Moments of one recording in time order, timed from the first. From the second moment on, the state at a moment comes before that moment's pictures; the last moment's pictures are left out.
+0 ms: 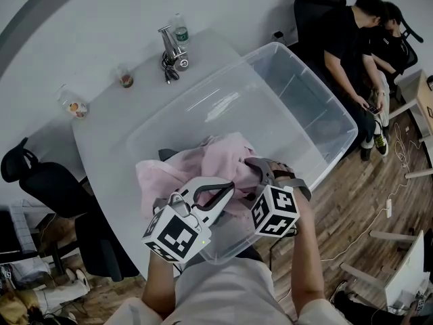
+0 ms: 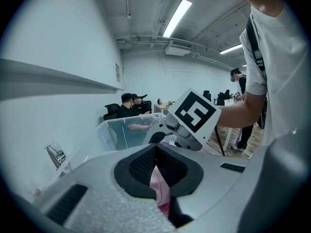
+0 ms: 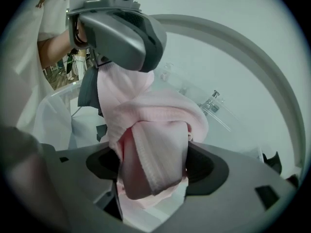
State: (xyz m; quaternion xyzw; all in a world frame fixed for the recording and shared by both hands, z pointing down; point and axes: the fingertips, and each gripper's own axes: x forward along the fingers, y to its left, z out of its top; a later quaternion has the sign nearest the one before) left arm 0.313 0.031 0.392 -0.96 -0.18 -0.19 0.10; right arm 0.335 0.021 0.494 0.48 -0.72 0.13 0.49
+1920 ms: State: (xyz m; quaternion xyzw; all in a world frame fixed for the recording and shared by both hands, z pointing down) left arm 0.257 0.047 0.344 -0.98 -0.18 -0.01 0.02; right arm 0.285 0.080 0.348 0.67 -0.74 0.05 0.00
